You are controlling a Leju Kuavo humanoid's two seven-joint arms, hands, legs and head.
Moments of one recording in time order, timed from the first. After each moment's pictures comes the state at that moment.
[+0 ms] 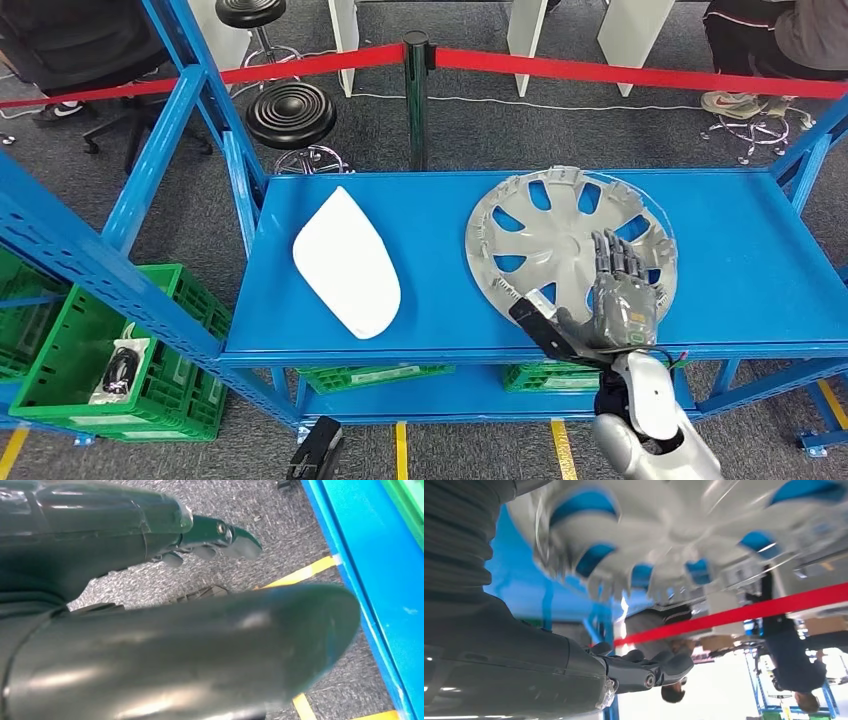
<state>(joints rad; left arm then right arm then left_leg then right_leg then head) -0.21 -0.02 -0.96 -0.29 0.65 0.29 -0.19 -0.32 -0.29 0.55 -1.47 0.99 -0.35 0.43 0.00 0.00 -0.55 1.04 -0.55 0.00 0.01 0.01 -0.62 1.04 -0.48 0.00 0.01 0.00</state>
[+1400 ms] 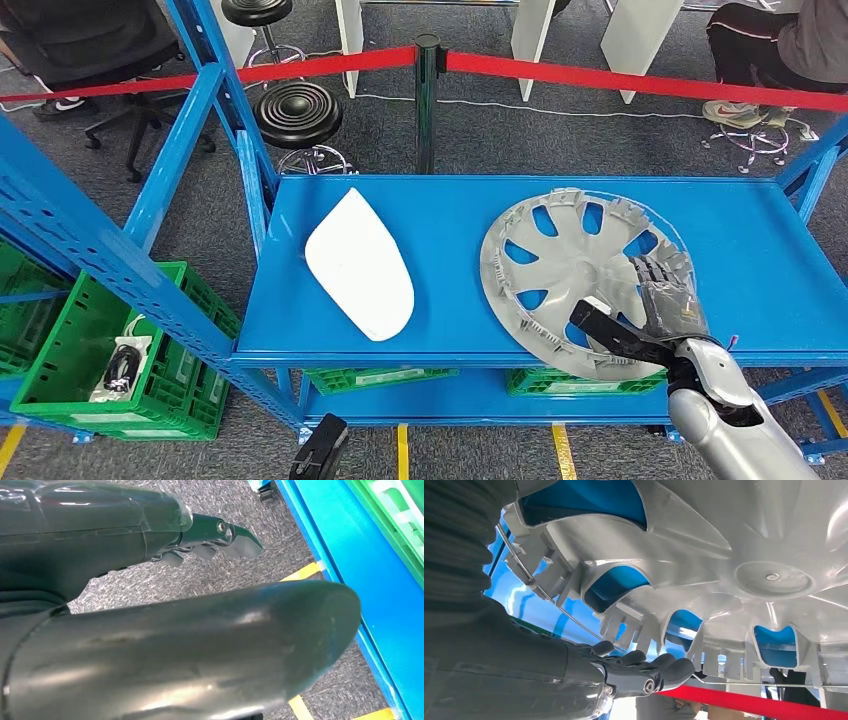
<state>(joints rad) -0.21 -0.03 -0.96 -0.29 0.57 0.30 -0.21 -0.42 -0.51 0.56 -1.26 0.70 -0.09 0.29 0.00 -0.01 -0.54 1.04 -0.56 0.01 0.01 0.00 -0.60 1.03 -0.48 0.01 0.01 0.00</state>
